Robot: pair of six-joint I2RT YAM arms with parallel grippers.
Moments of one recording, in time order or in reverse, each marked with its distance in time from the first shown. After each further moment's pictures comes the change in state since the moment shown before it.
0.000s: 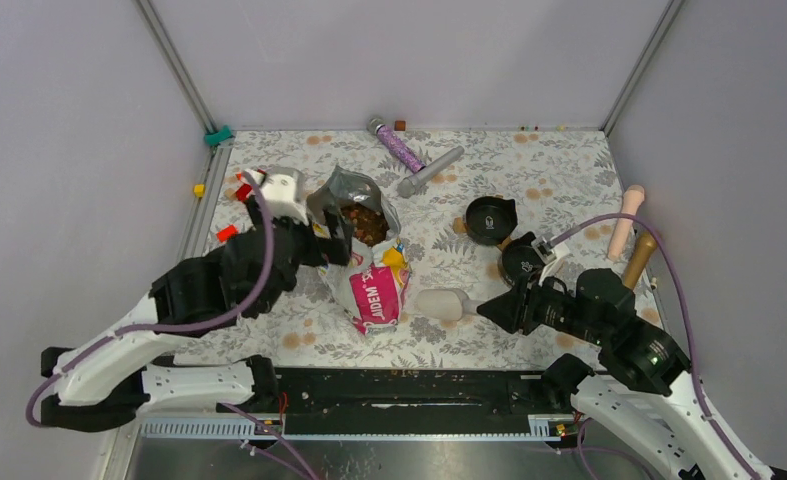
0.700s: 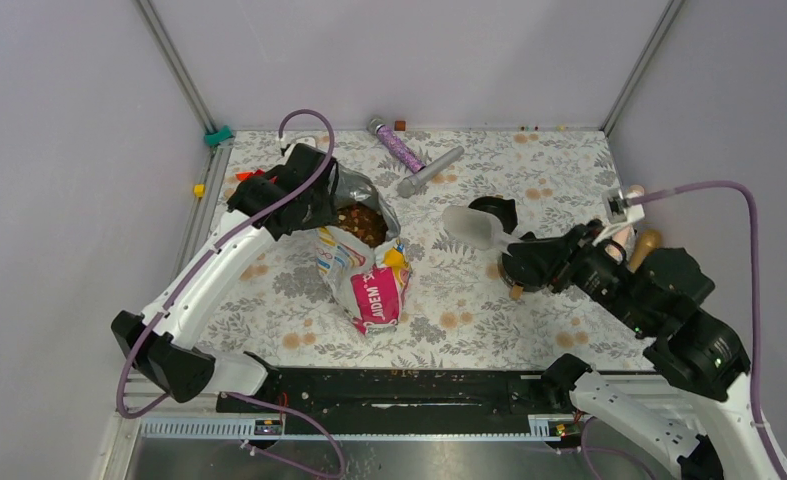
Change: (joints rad) left arm 0.669 0.449 0.159 -0.242 0.437 -0.225; right arm 0.000 0.118 0.403 -0.025 0.354 -0.036
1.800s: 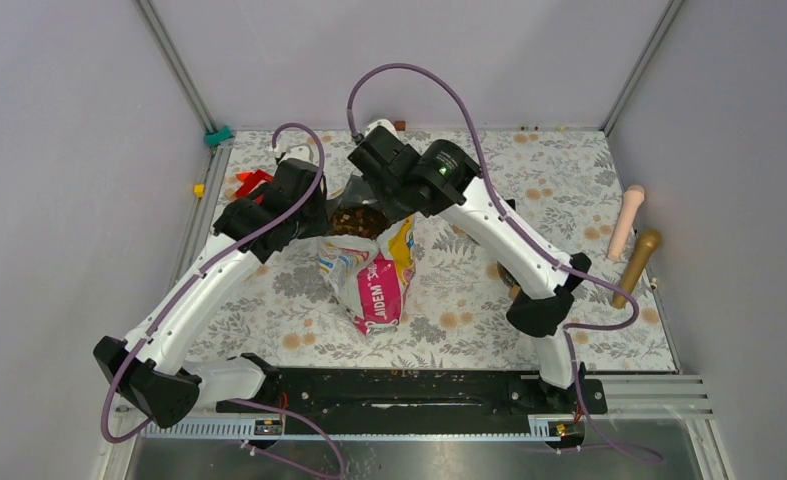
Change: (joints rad) left arm 0.014 -0.146 -0.164 0.130 0.051 0.047; right arm 0.314 1.466 1.351 -0.739 0.406 -0.231
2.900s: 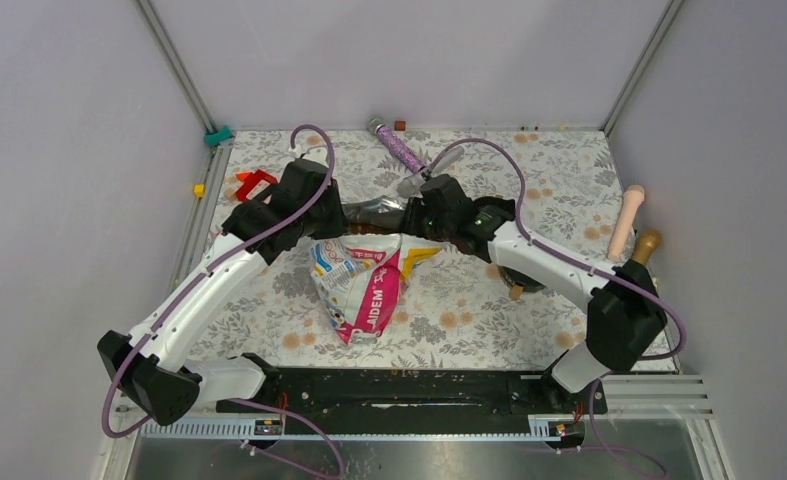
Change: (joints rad) left arm -0.024 0.012 -0.027 0.101 0.163 0.006; right arm -0.257 -0.435 -1.304 1.099 -0.572 0.505
